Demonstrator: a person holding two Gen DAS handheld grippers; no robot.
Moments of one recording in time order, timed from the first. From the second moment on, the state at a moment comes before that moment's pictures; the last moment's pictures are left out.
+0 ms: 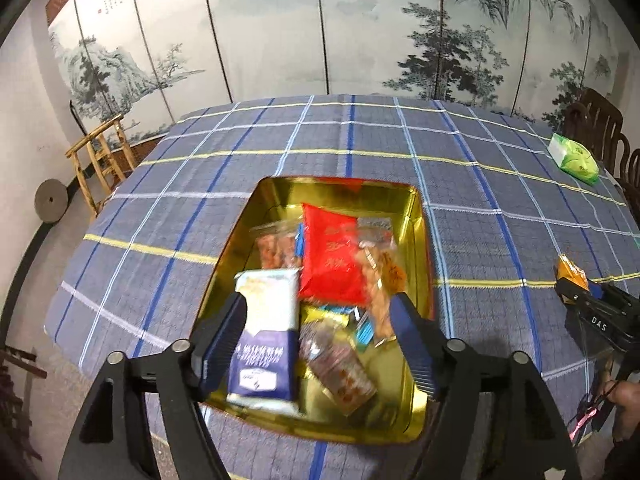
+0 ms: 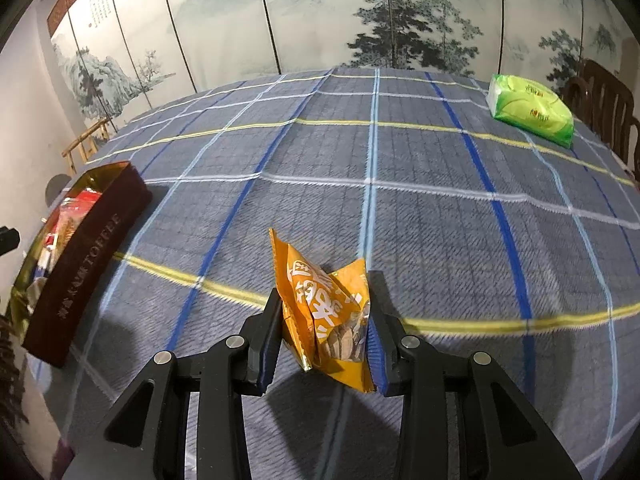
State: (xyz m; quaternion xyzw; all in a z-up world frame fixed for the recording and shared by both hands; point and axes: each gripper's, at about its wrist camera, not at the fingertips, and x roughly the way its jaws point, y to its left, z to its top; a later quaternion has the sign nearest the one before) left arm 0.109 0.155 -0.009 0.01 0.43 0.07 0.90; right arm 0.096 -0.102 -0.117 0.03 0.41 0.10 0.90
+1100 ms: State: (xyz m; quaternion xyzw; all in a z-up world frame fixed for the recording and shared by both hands) left arm 0.031 0.240 -0.017 -0.03 0.42 0.14 0.90; right arm 0.093 0.145 -0.037 0.02 0.41 0.32 0.86
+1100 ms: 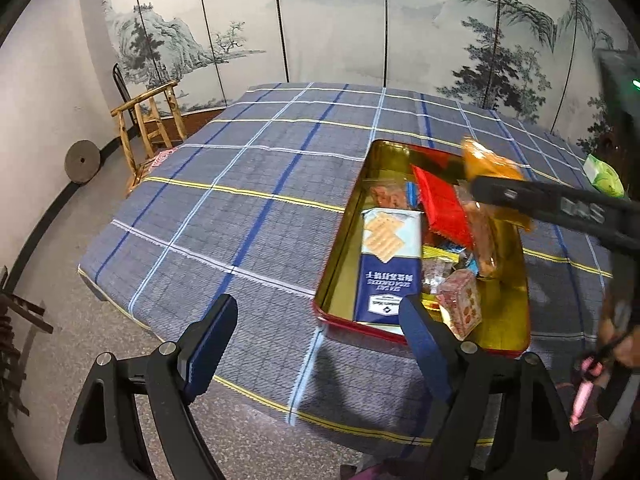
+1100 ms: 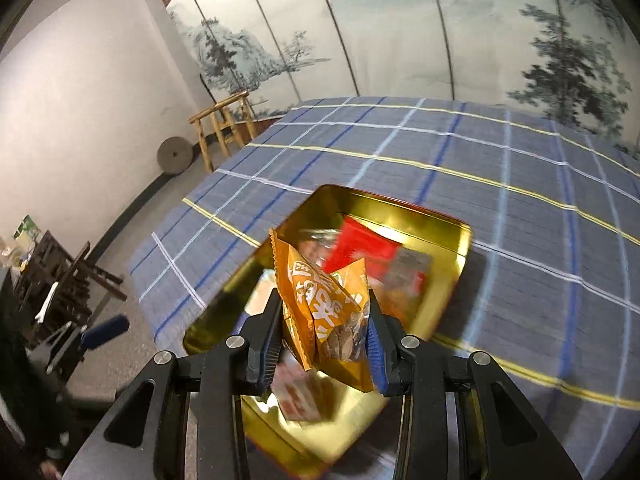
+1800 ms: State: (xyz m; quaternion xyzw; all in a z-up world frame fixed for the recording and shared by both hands) left arm 0.031 0.259 -0.031 -0.03 0.44 0.14 0.89; right arm 0.143 0.218 -0.065 -0.01 0.44 0.29 0.85
